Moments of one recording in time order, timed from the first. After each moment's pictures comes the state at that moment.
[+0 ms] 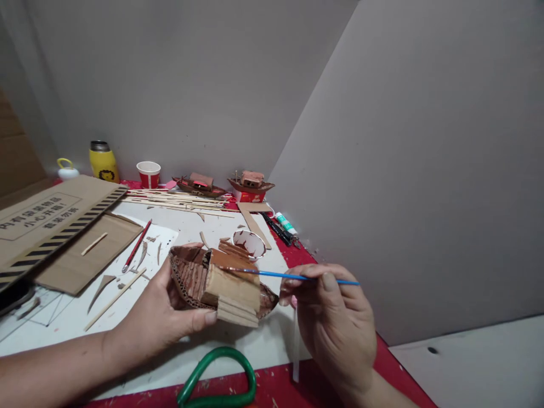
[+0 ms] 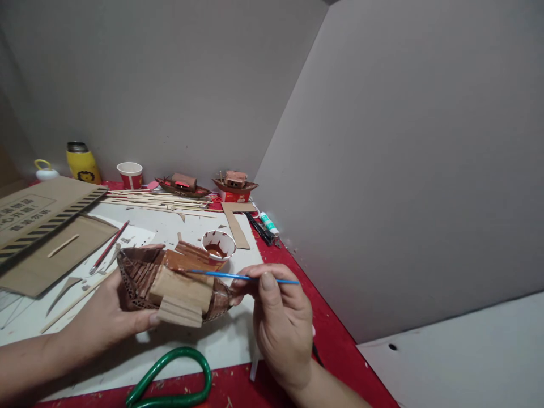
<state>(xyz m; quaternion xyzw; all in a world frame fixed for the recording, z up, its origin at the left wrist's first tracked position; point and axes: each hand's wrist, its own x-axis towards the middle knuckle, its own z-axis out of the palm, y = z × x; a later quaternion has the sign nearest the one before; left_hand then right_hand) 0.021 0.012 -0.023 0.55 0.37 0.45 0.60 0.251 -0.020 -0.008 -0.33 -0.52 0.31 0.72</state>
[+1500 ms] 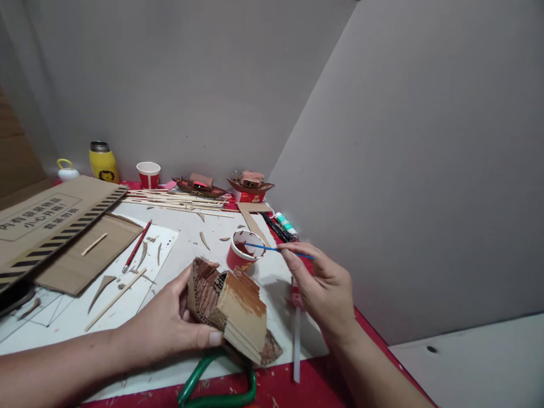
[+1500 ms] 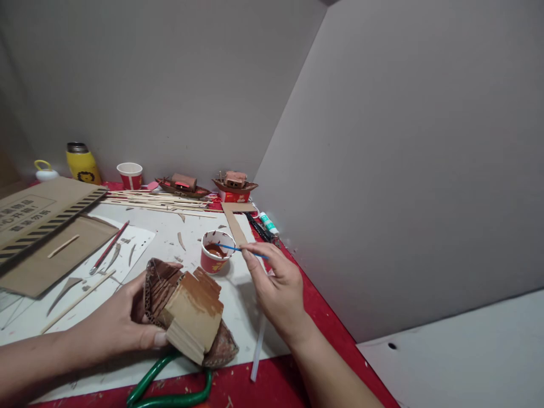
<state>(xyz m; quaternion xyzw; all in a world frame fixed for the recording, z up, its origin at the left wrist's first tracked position) 0.027 0.014 -0.029 0.52 0.23 0.35 0.74 0.287 0.017 -0.010 -0.48 -0.67 0.04 0.57</state>
